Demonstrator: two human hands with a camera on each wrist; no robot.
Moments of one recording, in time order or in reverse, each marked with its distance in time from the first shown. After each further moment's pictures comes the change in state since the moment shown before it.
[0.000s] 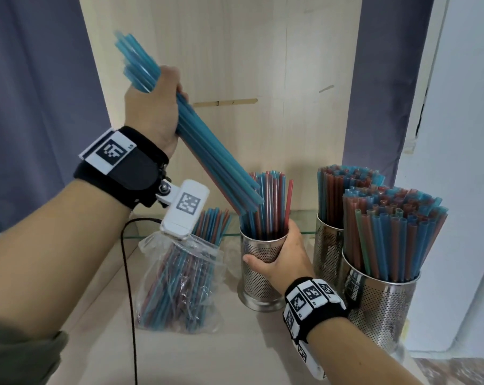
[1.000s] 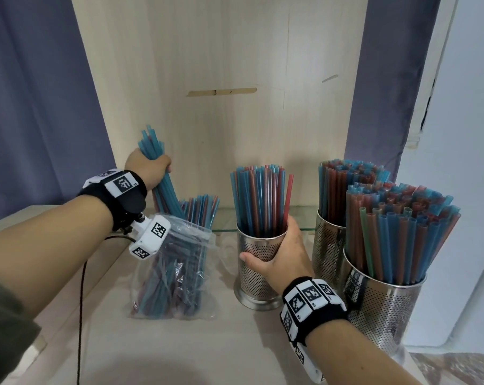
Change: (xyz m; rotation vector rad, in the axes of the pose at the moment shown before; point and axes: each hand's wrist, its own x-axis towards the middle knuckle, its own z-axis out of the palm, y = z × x) left_hand 0.036 -0.112 -0.101 0.852 0.005 -0.194; right_hand 0.002 0.005 0.002 -0.016 0.004 -0.013
